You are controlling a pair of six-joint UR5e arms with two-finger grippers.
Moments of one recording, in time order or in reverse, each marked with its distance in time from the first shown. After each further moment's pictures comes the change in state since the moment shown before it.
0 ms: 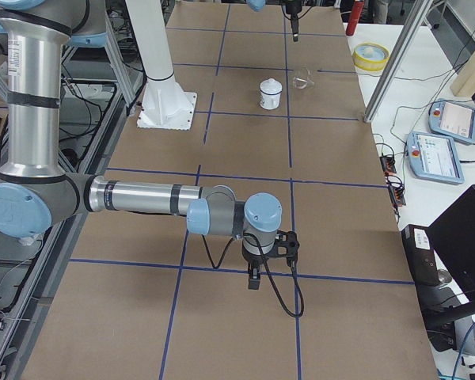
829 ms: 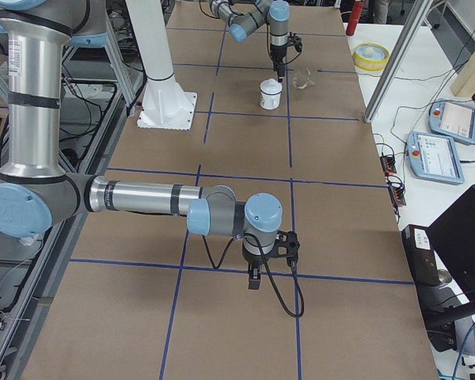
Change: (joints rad) left arm 0.212 -0.144 0.169 0.039 0.131 -0.236; right arm 0.000 0.000 0.000 0.000 0.000 0.000
